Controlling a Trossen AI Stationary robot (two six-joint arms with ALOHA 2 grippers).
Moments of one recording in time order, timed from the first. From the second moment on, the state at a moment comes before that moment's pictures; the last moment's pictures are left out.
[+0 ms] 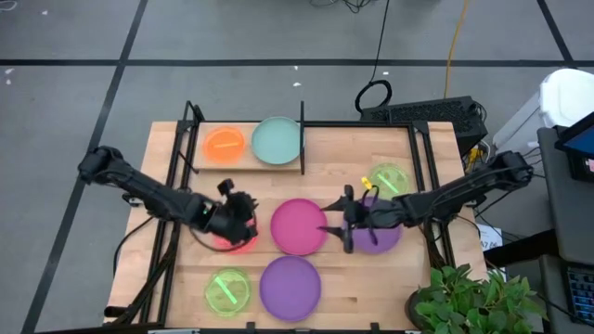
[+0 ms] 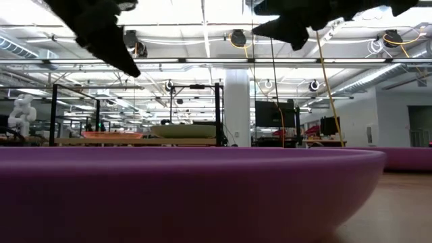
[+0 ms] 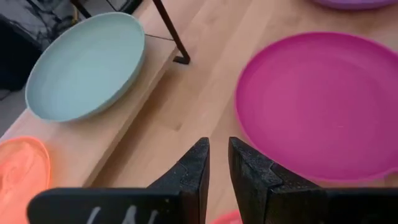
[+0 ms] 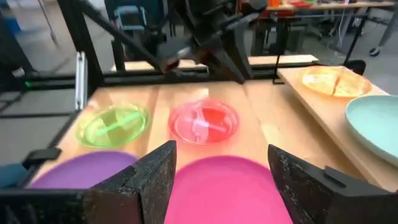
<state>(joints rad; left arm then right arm) -0.40 1.32 0.88 -0.62 -0.73 -0.59 0.31 1.30 0.65 0.38 0.33 0.16</state>
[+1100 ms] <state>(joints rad) -0.67 1.31 0.84 -0.47 -0.83 -0.83 0.32 1.50 0.81 -0.25 0.10 -0.16</state>
